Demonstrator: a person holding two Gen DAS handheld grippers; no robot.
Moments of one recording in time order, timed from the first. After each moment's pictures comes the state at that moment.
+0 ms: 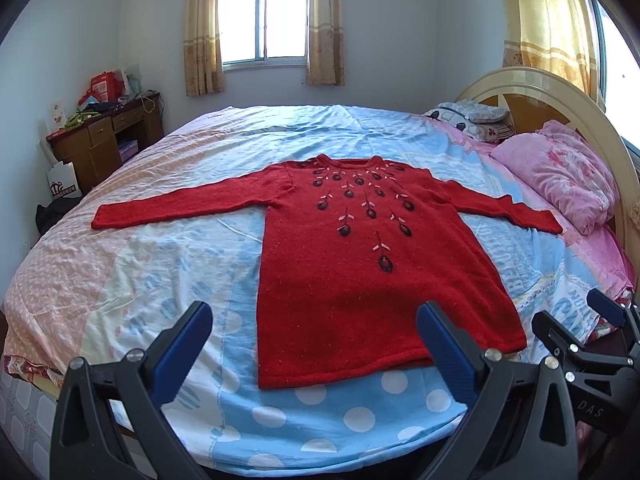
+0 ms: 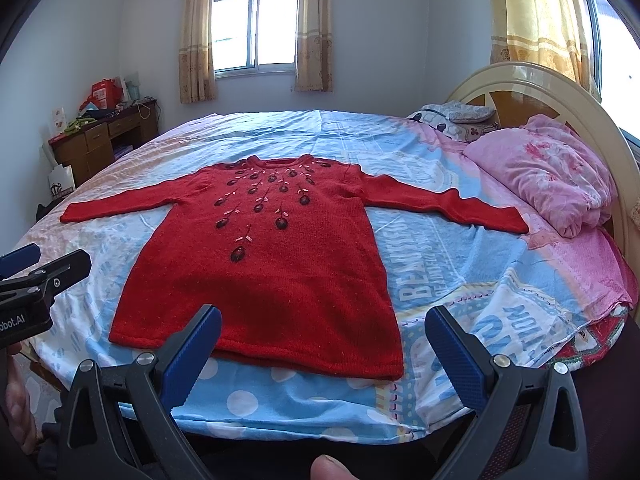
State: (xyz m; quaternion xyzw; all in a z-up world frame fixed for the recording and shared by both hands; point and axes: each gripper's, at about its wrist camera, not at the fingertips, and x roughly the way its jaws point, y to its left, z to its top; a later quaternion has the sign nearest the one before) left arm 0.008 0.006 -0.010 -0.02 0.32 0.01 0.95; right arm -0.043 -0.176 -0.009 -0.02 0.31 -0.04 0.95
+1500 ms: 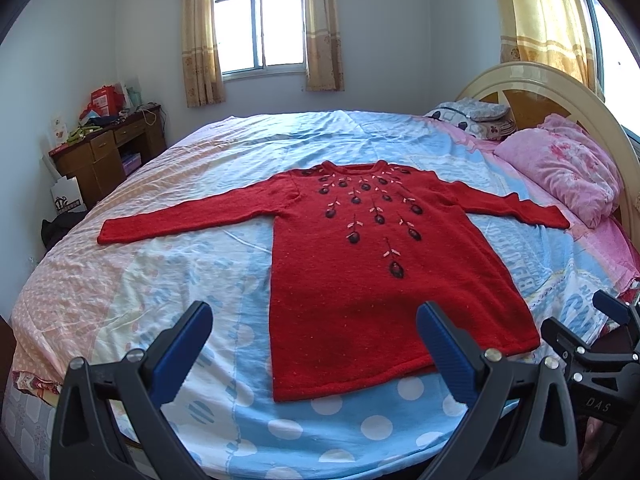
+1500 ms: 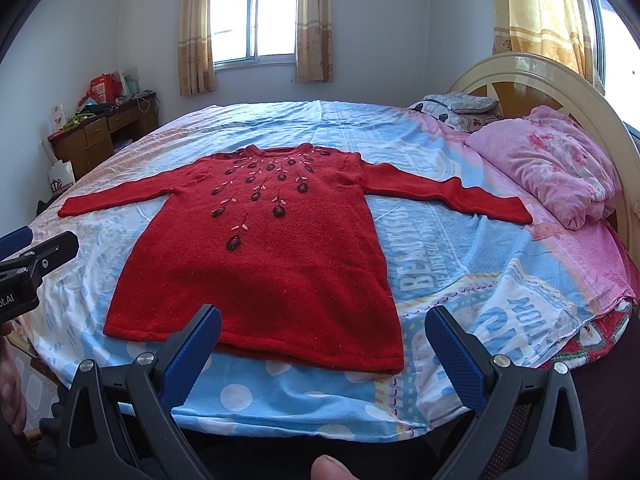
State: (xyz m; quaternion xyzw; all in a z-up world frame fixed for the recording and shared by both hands) left arm 0.012 0.011 -0.008 0.00 0.31 0.02 0.95; right arm -0.040 -0.182 -0.016 -0.02 0.32 -0.03 0.95
